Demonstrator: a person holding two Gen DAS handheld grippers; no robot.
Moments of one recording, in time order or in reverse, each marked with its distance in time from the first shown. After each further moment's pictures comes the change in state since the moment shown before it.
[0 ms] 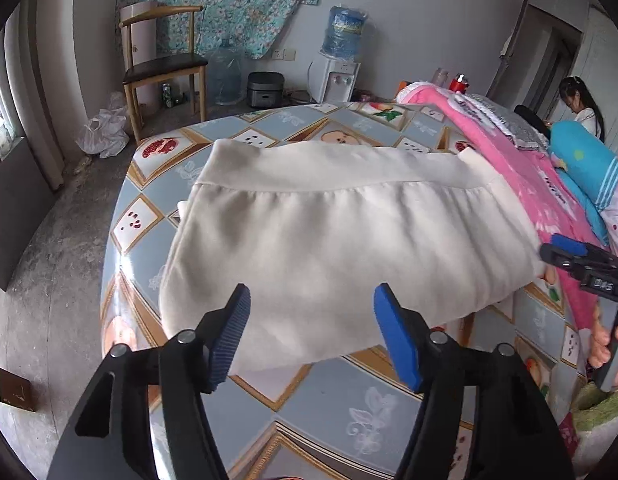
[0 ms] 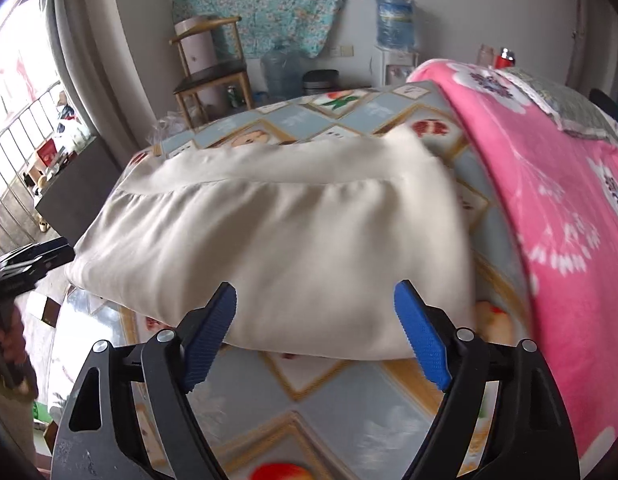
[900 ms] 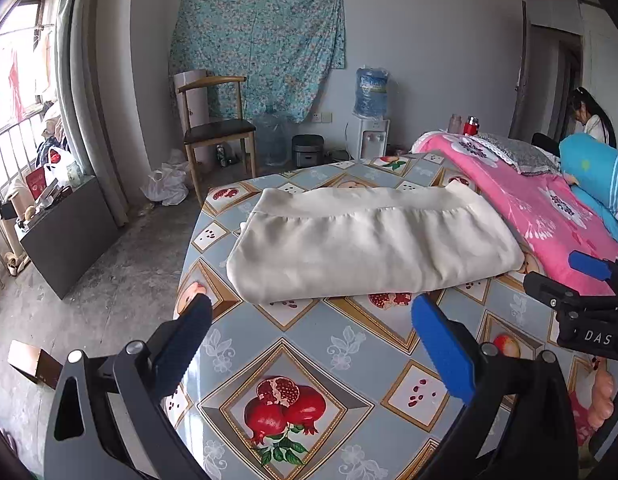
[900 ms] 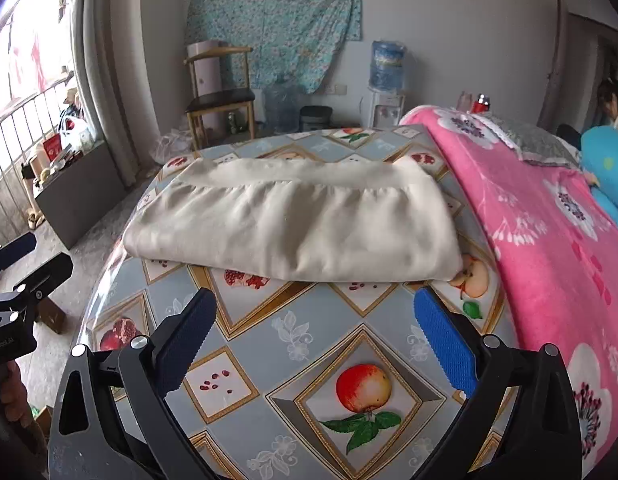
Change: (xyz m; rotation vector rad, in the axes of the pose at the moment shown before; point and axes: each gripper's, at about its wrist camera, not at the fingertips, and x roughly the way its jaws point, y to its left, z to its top) left arm -0.137 -0.065 -0.077 0.003 -0.233 0.224; right arm -0.112 0.076 -0.066 -0.032 -0.169 -0.119
